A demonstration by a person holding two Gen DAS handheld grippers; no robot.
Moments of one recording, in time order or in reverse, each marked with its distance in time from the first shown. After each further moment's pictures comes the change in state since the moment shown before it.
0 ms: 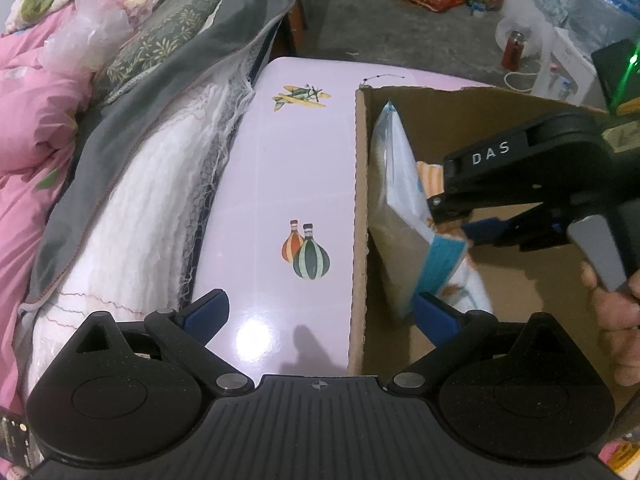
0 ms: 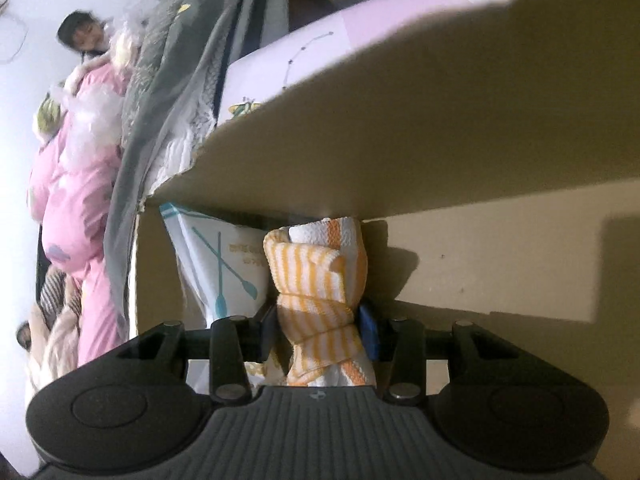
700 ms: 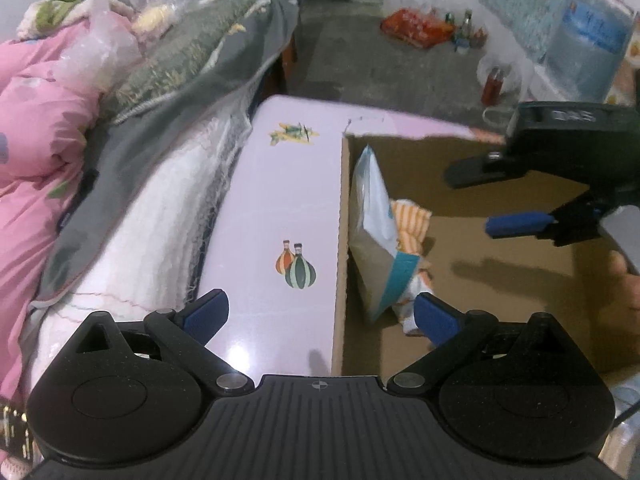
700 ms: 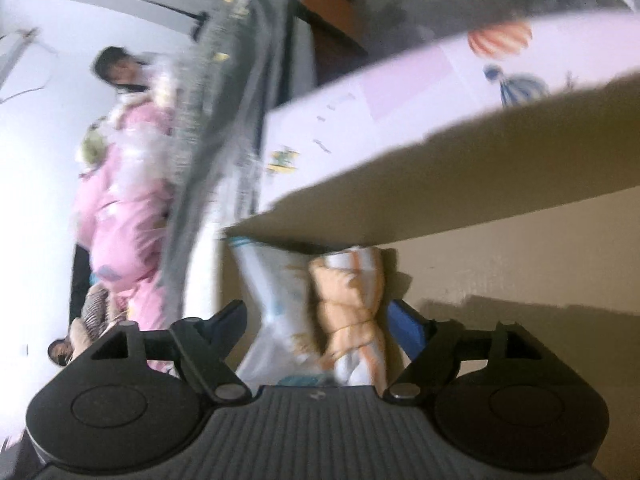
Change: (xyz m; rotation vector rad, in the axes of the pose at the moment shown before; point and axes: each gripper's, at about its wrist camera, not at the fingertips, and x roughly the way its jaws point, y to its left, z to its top) left arm -0.057 0.010 -0.014 -0.034 -0.112 -0.069; right arm -0.067 -0.003 -0.007 0.009 -0.094 0.103
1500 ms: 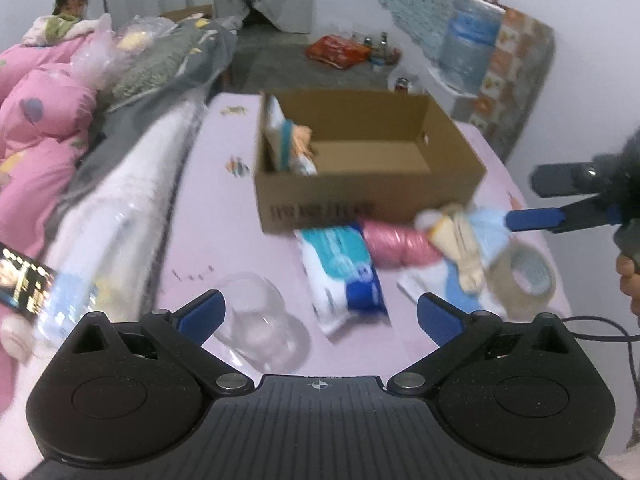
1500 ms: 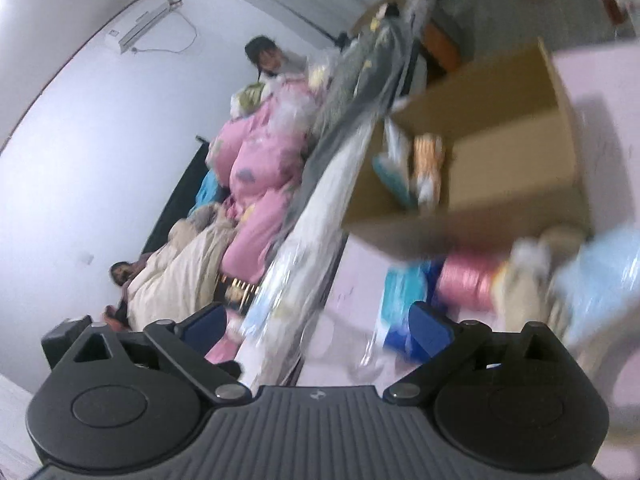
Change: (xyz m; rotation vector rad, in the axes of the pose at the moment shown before) left arm -0.171 -0.014 -0.188 0.093 -0.101 -0.193; right arm -0.215 0.003 -0.249 -0.292 -0.116 0.236
